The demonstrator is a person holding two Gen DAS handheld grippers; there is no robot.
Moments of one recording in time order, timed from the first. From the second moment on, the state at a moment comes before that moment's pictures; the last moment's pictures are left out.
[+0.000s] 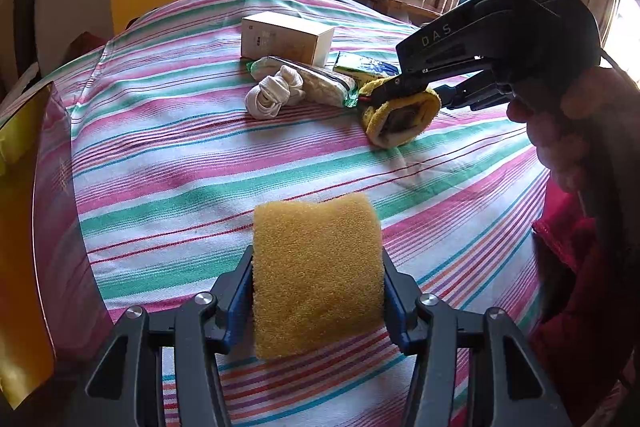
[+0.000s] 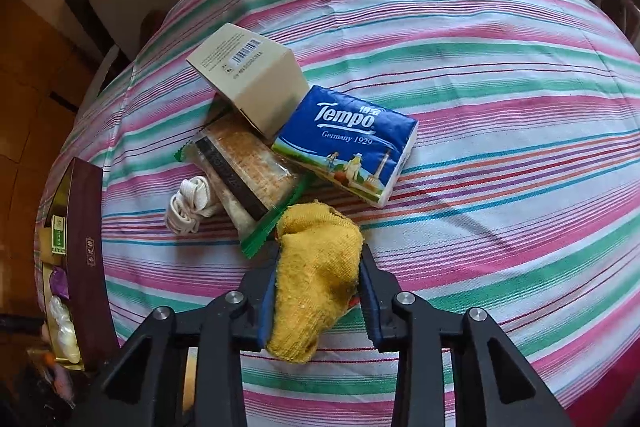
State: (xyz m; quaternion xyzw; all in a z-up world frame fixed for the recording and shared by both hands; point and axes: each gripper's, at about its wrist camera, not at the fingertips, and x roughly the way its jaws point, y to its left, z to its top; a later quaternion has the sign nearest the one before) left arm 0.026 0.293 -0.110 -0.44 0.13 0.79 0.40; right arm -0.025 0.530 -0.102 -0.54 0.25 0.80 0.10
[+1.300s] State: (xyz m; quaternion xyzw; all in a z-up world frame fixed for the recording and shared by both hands) left arm 0.034 0.236 -0.024 -0.38 0.10 0.85 0.36; right arm -0.026 0.515 -0.100 -0.55 0.18 0.81 0.11
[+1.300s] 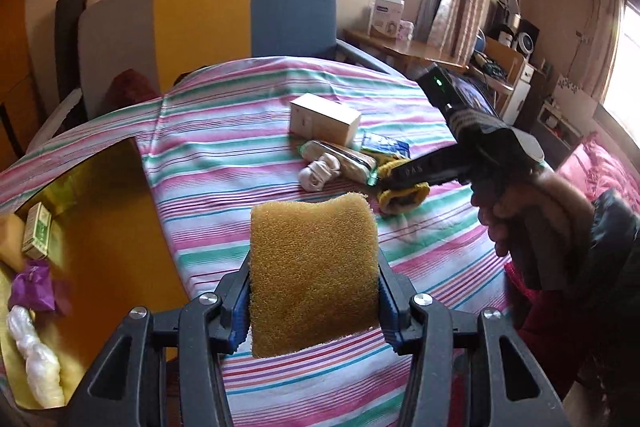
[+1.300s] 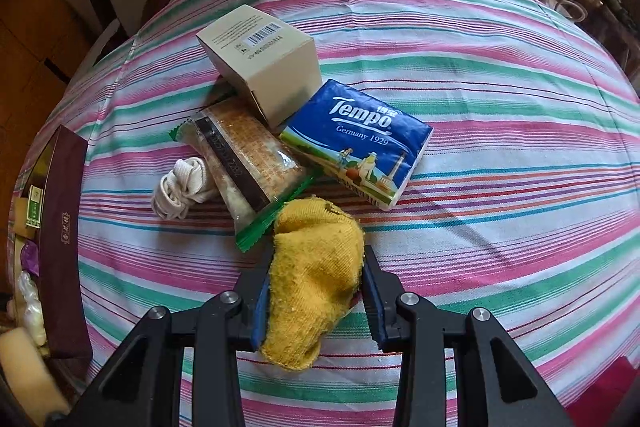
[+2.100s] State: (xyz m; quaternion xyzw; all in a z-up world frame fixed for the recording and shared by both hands) left arm -0.084 0.044 -0.086 -0.50 -0.04 0.86 0.11; right arm -0.035 0.494 -0.102 -0.55 0.14 0.82 0.12
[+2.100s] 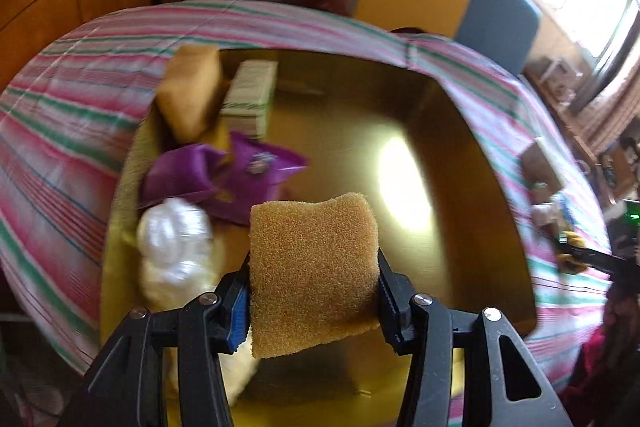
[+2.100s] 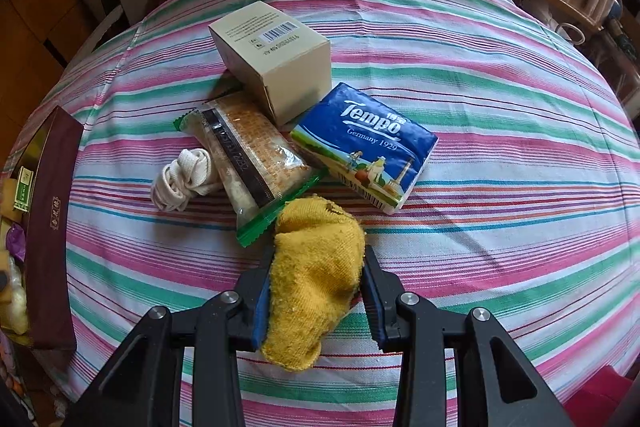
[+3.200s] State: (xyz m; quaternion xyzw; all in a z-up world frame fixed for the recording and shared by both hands) left arm -0.067 0.032 -0.065 -0.44 0.04 0.89 0.06; right arm -0.036 0.494 -0.101 -0.55 0.13 0.82 0.12
